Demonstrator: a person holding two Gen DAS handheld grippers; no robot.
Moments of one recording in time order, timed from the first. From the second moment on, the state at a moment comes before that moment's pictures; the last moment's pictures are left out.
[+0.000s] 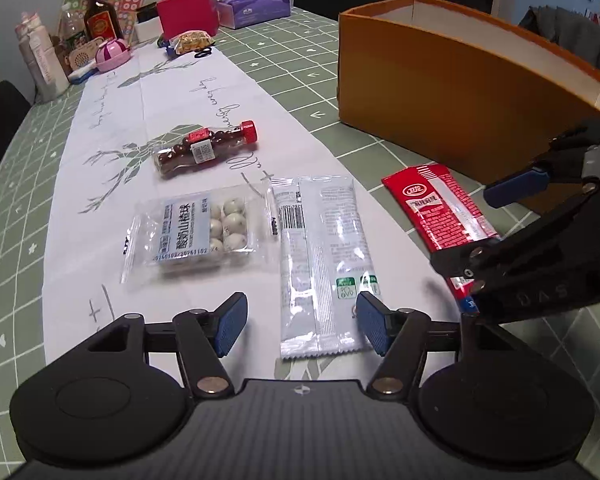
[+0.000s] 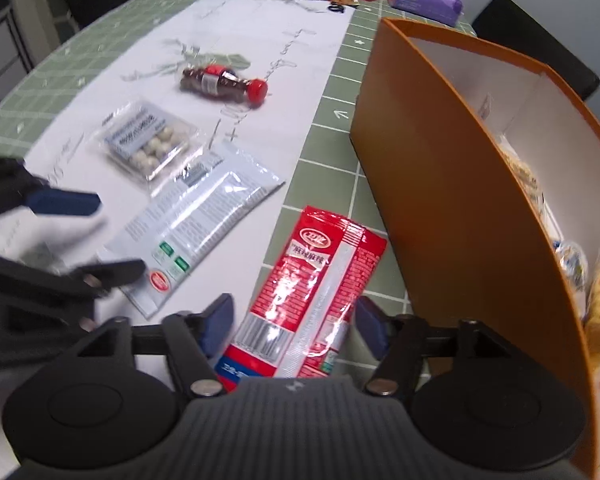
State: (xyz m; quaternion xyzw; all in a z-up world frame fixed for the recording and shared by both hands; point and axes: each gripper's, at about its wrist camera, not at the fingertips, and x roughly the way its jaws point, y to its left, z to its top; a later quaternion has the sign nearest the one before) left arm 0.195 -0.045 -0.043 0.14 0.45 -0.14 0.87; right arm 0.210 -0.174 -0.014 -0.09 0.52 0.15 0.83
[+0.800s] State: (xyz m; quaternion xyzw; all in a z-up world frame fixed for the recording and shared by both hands) left arm 0.198 -0.038 -0.050 0.09 0.46 -0.12 0.88; right arm 0.194 -0.201 -0.026 -0.06 0.53 0.16 0.83
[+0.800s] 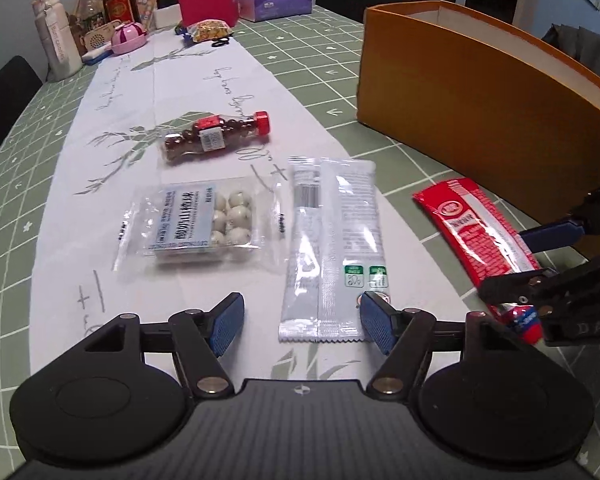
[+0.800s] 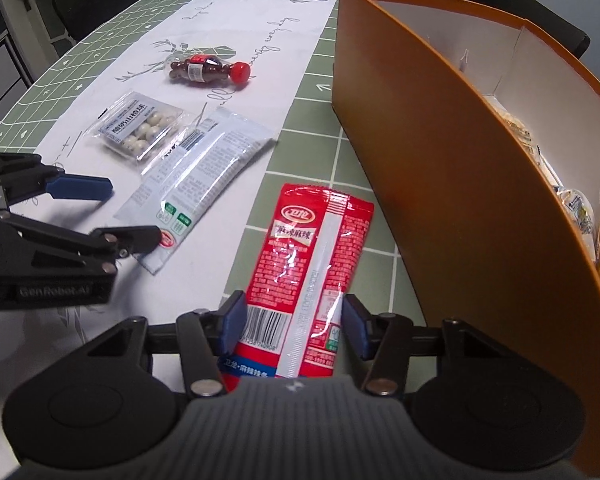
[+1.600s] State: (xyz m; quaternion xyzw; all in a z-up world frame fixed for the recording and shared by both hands) left arm 0.213 -0.066 -0.059 0.07 0.44 -0.10 0.89; right arm 0.175 -0.200 -0.029 -0.07 0.50 0.18 0.84
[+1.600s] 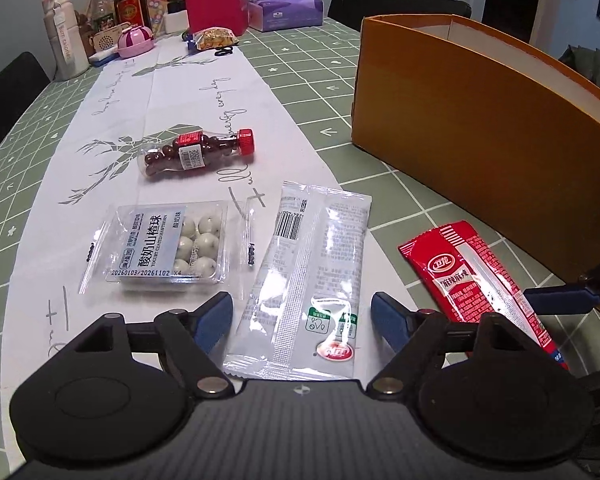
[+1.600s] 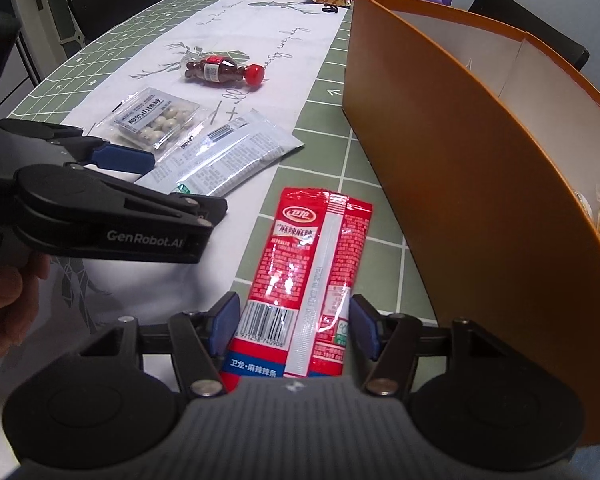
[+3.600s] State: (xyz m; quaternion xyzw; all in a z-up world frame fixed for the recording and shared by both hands) left arm 0.189 -0.022 0.058 0.05 0.35 -0.08 0.93; right arm 0.182 -0.217 0.077 -0.02 0.41 0.22 0.88
